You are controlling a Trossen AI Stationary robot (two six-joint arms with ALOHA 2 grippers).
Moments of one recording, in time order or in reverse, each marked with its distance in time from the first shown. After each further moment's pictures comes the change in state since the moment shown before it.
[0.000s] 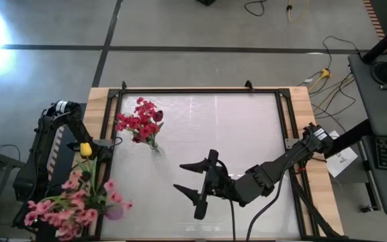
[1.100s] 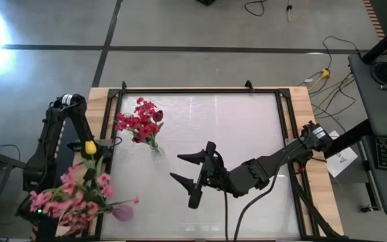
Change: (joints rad) left arm 0.044 -0.143 -0.105 0.193 0.078 0.247; right arm -0.055 -0.001 0.000 0.001 -0.001 0.011
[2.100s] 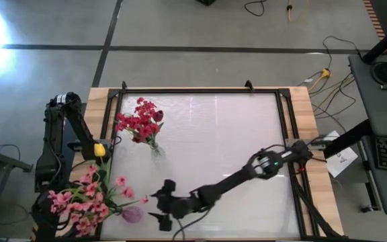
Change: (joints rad) left arm 0.232 -0.016 0.002 0.224 0.141 0.272; right arm -0.057 0.686 0.274 -0.022 -0.374 0.070
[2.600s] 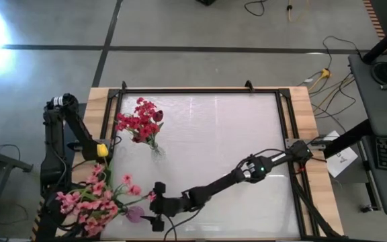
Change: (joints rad) left arm 0.083 0.034 0.000 0.043 0.007 0.025; right arm -0.040 0.248 0.265 0.065 -0.090 -0.056
